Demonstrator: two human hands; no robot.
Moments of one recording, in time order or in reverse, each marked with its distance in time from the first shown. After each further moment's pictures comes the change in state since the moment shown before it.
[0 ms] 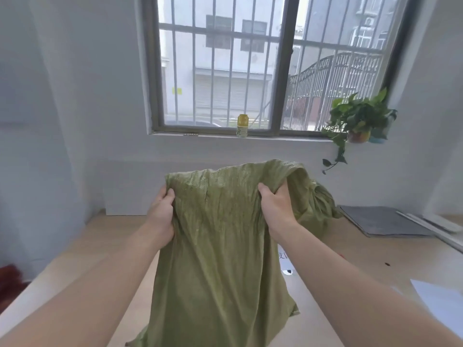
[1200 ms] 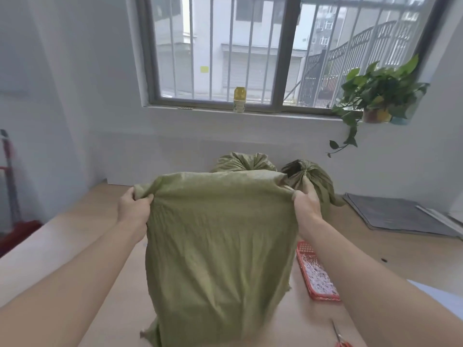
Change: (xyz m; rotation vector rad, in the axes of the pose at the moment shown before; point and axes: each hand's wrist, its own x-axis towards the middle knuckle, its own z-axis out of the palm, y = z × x) left_hand -0.038 -0.119 0.080 0.294 0.440 0.122; right_hand 0.108 0.085 -0.227 -0.092 -0.008 0.187
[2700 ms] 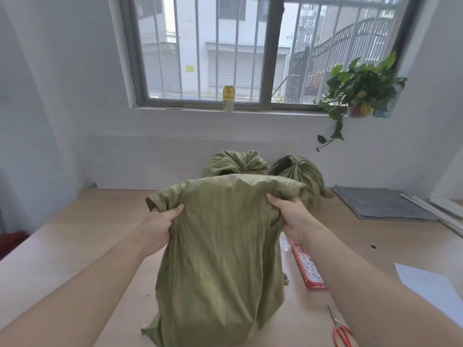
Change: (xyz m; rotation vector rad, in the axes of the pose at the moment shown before) left_hand -0.032 -0.020 0.015 -0.101 -0.505 -0.329; right_hand -0.016 0.025 0.004 0.383 -0.312 0.179
